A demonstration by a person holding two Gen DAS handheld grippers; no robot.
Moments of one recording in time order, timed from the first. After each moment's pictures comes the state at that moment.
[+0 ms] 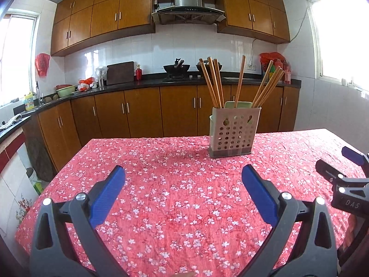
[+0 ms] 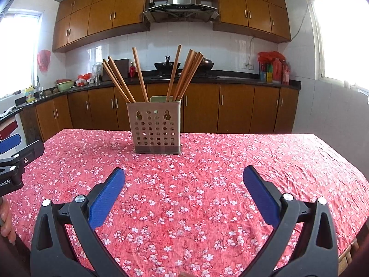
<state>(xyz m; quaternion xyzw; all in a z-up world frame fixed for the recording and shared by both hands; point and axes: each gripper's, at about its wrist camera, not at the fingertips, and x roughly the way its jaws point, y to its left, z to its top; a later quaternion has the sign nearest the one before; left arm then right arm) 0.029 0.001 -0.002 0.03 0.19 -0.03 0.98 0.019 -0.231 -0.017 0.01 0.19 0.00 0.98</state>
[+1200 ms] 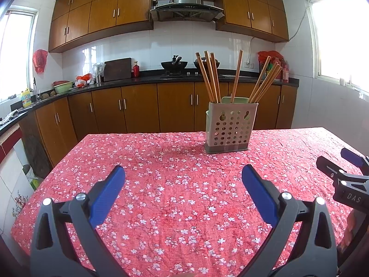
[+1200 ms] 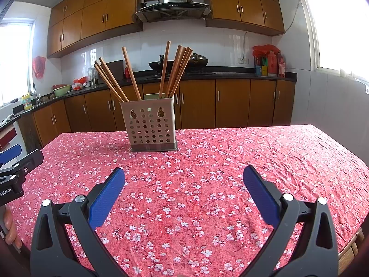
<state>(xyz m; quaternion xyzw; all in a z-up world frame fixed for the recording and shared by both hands) 0.030 0.001 -0.008 0.02 0.19 -0.04 0.98 0.016 -0.243 -0.021 0.03 0.19 0.00 0.98</state>
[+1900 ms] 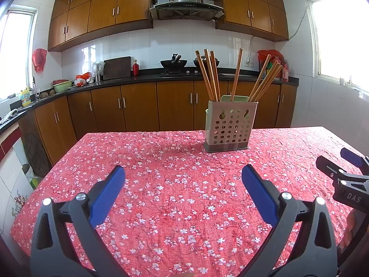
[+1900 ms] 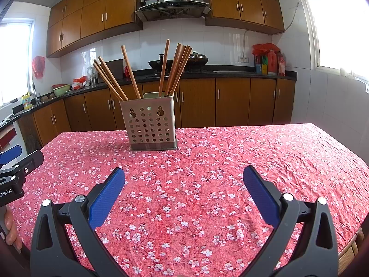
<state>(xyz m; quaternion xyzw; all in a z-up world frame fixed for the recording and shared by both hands) 0.032 -0.001 -0.011 0.02 0.20 -0.04 0.98 0.018 -0.244 -0.022 0.03 0.20 0.00 0.98</state>
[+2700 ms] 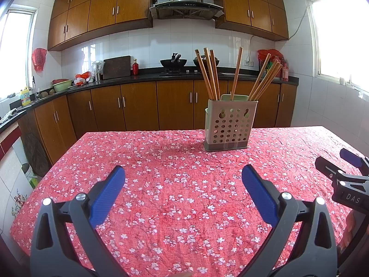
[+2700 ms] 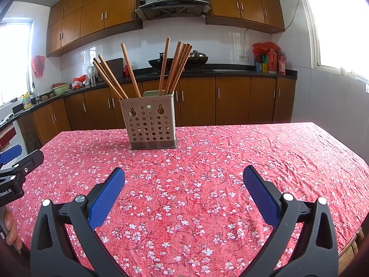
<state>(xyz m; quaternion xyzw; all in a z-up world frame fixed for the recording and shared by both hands) 0.031 -0.001 -0.012 0.02 0.20 -0.04 0.98 0.018 -0.244 -0.026 0.03 0.20 0.00 0.98</state>
